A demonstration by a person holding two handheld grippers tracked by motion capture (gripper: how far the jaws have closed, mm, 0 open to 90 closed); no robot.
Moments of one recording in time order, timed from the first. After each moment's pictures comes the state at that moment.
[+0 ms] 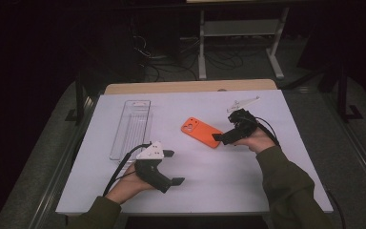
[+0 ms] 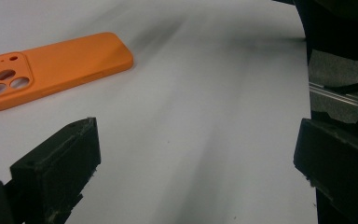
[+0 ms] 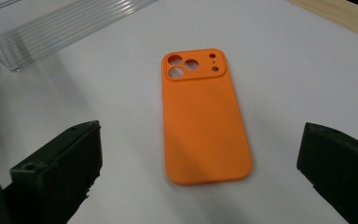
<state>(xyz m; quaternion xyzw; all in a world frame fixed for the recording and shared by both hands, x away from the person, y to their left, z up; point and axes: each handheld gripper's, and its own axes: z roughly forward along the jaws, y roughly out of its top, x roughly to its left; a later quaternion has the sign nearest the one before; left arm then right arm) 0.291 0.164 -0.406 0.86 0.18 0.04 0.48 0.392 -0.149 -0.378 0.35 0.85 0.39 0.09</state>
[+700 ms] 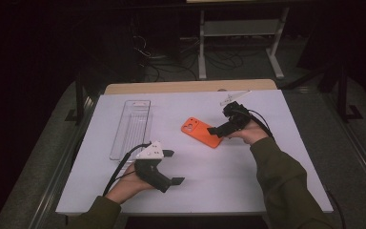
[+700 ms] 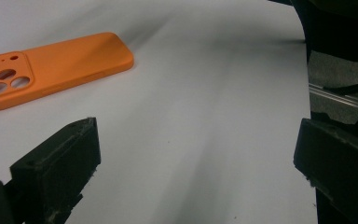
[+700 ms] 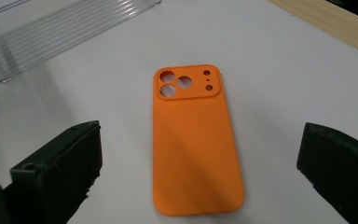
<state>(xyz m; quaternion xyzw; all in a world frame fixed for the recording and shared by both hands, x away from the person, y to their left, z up) 0.293 0.166 -0.405 0.86 0.17 0.04 0.47 0.415 -0.134 -0.373 0.34 0.85 0.38 0.09</state>
